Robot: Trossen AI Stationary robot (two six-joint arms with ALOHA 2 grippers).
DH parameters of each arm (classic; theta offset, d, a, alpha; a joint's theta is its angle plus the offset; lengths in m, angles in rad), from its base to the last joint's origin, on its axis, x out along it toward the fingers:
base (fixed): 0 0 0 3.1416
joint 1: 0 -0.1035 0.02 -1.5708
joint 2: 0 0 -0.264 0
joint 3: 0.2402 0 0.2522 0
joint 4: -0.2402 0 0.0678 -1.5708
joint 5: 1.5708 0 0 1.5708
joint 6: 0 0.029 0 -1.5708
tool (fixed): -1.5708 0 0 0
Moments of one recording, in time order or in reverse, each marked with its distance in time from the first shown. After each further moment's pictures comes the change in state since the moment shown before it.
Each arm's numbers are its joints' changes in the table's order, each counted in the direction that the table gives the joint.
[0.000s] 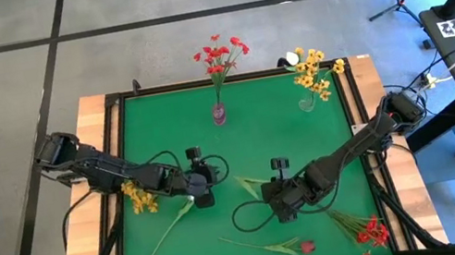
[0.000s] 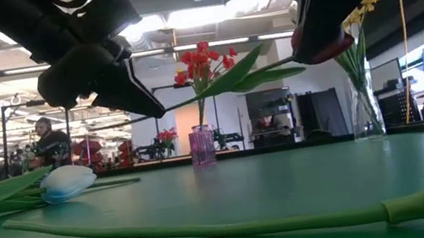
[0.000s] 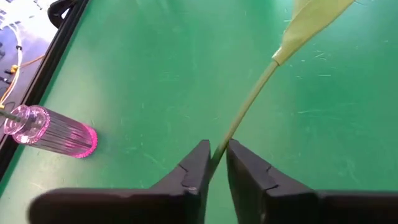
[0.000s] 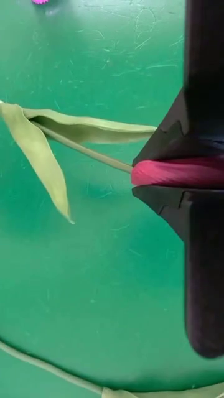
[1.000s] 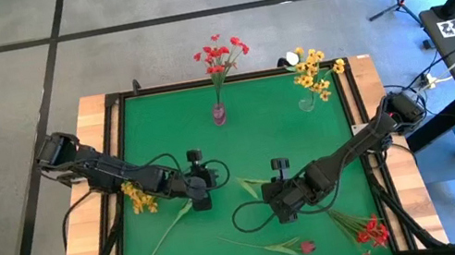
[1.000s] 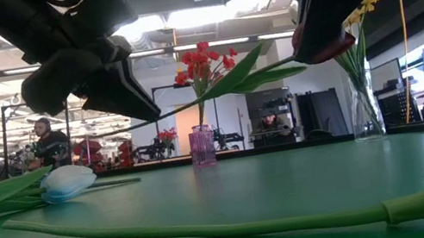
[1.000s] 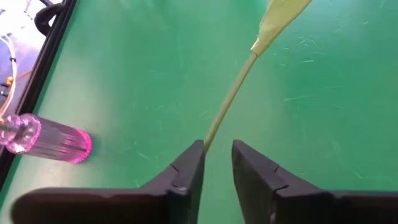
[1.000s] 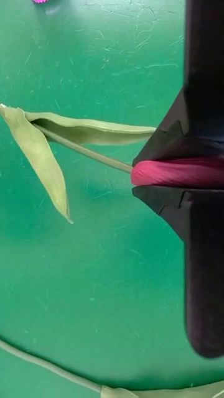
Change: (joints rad) left arm 0.024 0.000 0.000 -0.025 -0.013 0.043; right arm 0.000 0.000 0.000 0.000 0.000 0.000
